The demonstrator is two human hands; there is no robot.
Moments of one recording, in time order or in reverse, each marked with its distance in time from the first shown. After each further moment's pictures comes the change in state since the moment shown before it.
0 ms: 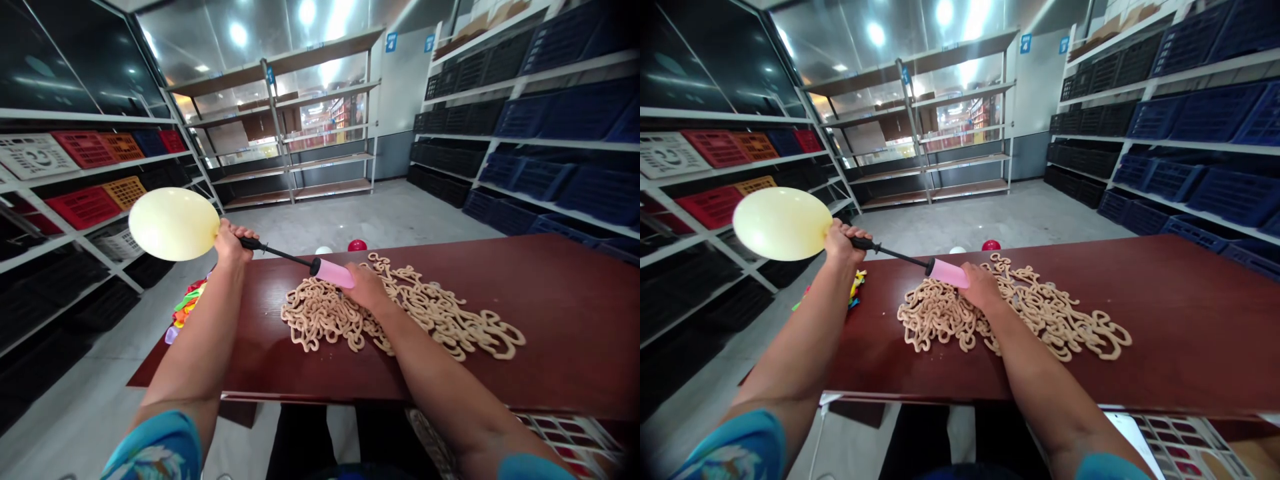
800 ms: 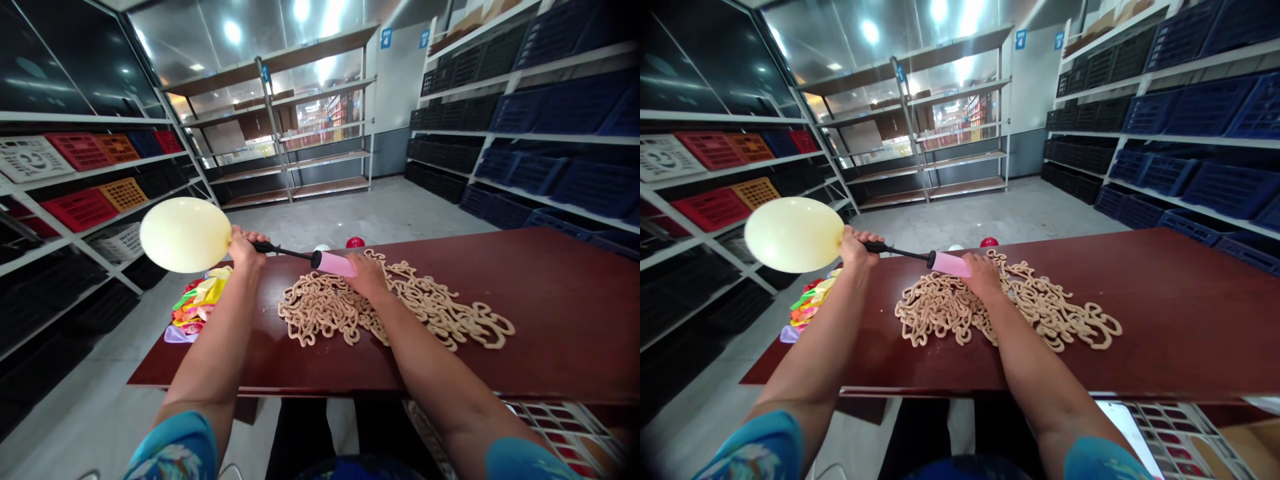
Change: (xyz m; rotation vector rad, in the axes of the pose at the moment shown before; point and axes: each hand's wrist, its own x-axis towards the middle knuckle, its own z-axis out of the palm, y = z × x) left_hand -0.021 -0.034 0.007 -0.048 0.033 0.003; right_hand 0.006 0.008 -0.008 -0.077 0.036 0.048
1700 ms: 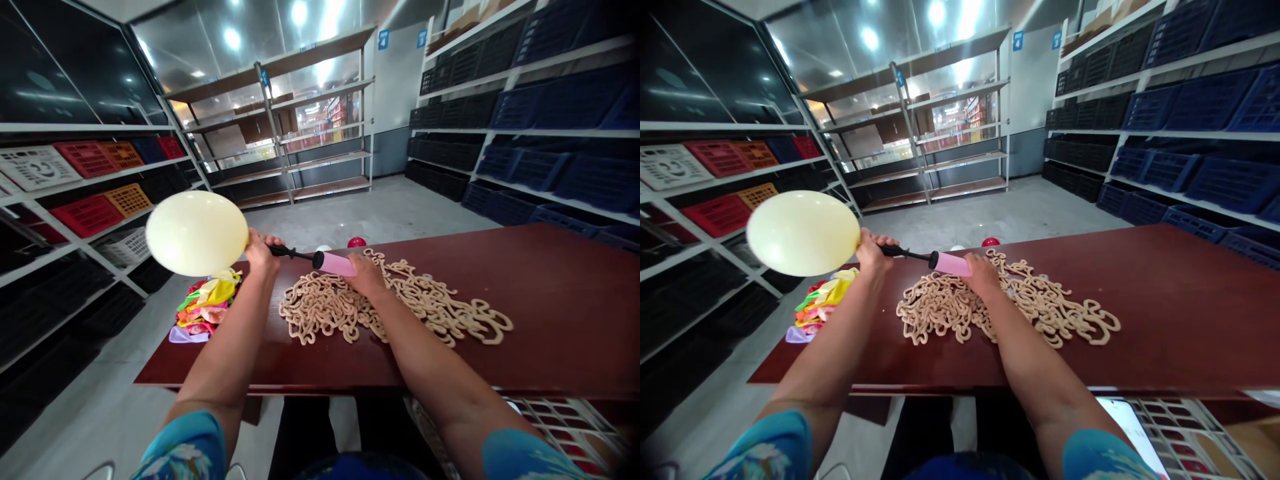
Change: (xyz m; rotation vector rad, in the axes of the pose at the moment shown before) left_hand -0.025 -0.023 0.012 0.039 -0.046 0.003; right_hand 0.001 0.006 0.012 0.090 0.008 0.000
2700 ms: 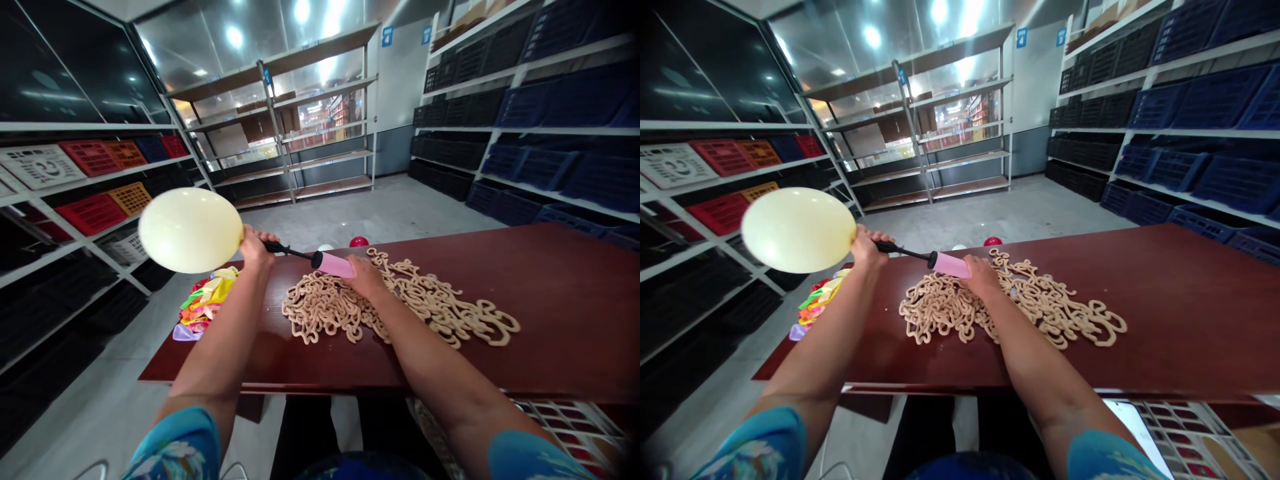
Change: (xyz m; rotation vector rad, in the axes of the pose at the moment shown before) left_hand 0.014 0.014 -0.003 0.033 0.047 -0.014; right_hand -0.001 -0.006 0.005 0.012 -0.041 -0.002
